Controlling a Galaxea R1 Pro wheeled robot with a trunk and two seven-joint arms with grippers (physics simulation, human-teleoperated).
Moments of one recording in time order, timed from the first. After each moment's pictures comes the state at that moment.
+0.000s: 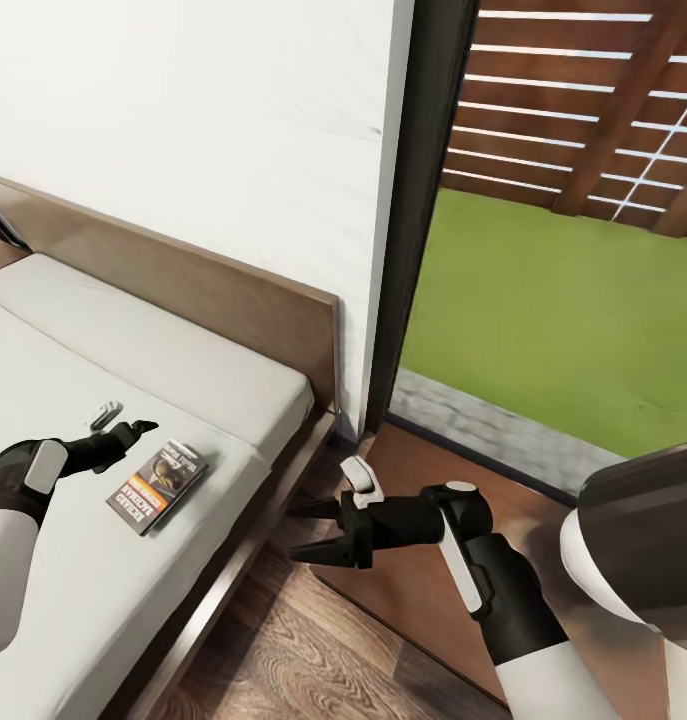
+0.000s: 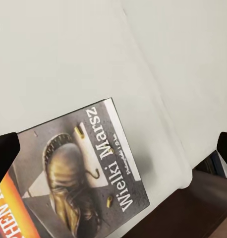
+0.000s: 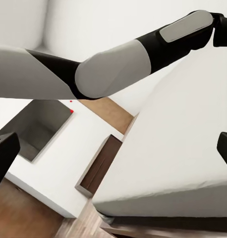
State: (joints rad) left arm -1.01 0.36 0.43 -0.54 0.38 0.70 -0.22; right arm -0.56 0.10 0.20 -1.33 -0.15 0.73 1.47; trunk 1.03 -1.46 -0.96
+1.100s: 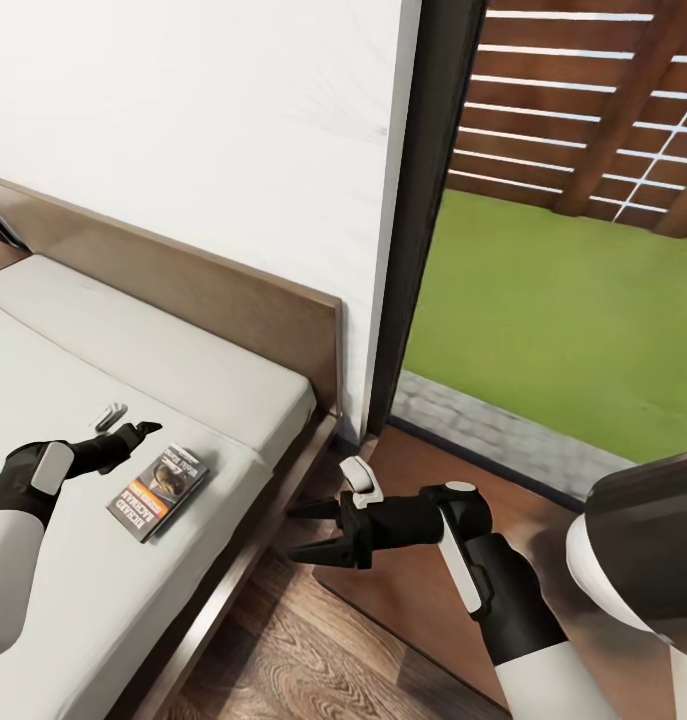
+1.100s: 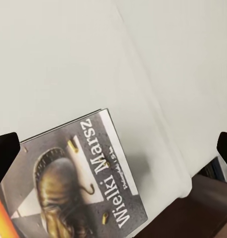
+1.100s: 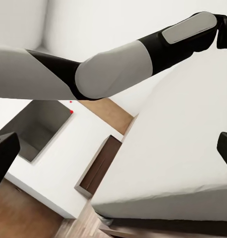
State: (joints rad) left arm -1.01 0.35 0.43 -0.52 0.38 0.67 -0.22; right arm -0.56 0.10 0.20 -1.33 -0.15 0.73 1.47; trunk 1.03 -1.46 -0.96
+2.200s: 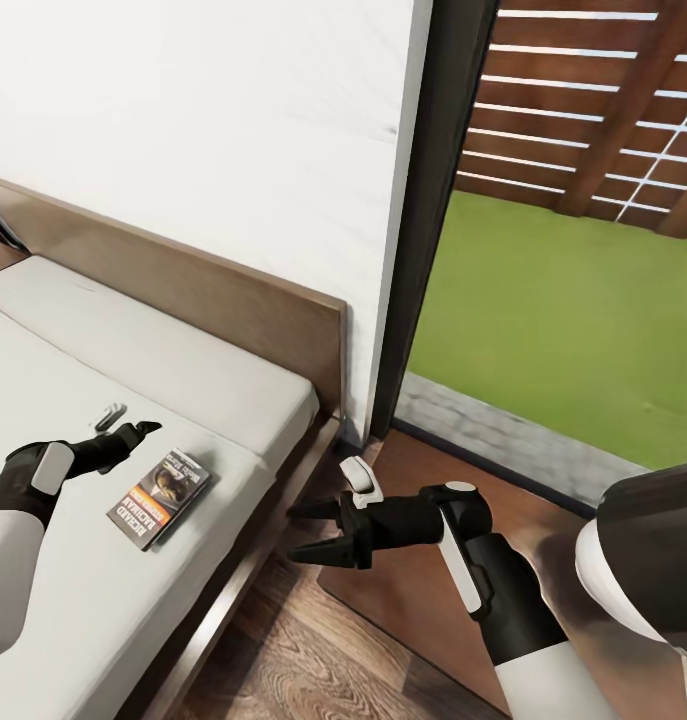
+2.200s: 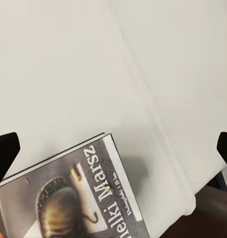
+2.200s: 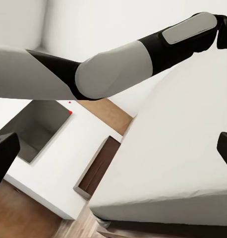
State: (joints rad) left arm -1.01 0.35 0.43 -0.52 0.38 0.65 -0.22; right arm -0.56 0.10 0.20 -1.33 -0.15 0.72 1.47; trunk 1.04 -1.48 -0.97
